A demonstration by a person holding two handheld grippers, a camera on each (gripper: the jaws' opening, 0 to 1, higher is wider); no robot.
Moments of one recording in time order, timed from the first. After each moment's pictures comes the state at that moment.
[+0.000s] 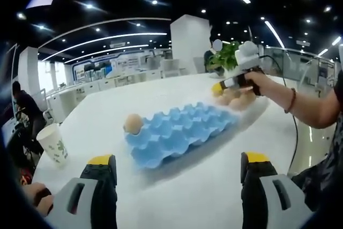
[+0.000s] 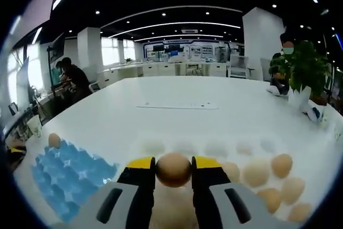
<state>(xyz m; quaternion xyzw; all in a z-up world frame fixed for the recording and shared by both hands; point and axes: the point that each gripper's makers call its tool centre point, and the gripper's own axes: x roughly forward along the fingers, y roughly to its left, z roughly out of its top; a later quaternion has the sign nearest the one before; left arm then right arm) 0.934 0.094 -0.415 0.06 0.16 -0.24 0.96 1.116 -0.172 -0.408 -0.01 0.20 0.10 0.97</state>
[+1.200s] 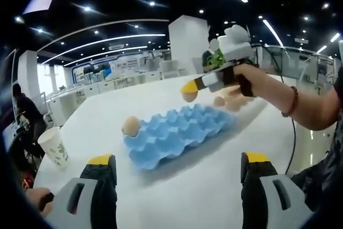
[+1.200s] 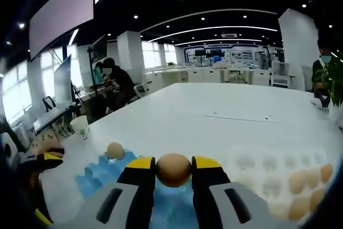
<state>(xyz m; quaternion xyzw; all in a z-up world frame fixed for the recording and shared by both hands) 0.930 0.088 -0.410 0.07 0.15 -0.24 0.96 1.085 -0.025 -0.381 0.00 0.18 0.28 0.94</state>
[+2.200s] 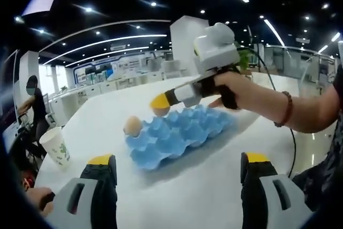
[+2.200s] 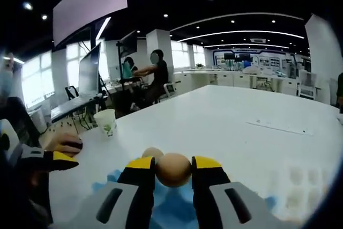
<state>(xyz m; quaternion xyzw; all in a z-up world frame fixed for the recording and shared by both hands) 0.931 0.088 -0.408 0.07 0.15 -0.23 0.96 1.075 0.059 -0.388 -0.02 0.16 0.38 0.91</state>
